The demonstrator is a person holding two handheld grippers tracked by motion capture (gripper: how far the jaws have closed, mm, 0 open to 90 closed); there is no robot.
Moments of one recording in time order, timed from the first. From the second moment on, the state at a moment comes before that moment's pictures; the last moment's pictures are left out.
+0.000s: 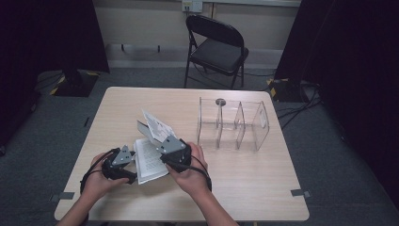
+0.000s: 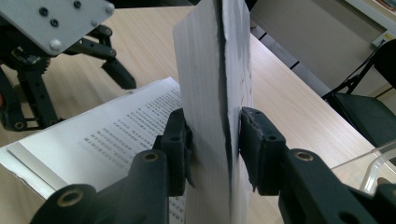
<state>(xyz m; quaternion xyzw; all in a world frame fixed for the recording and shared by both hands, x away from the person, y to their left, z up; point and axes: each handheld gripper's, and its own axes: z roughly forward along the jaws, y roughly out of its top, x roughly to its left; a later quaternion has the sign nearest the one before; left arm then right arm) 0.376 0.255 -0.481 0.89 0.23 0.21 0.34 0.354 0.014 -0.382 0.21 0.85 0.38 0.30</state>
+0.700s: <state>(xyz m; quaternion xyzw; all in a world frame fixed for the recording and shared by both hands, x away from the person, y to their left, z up) 0.363 0.239 -0.459 0.90 0.12 0.28 0.32 0.354 0.023 -0.368 0.16 0.87 0.35 0.30</state>
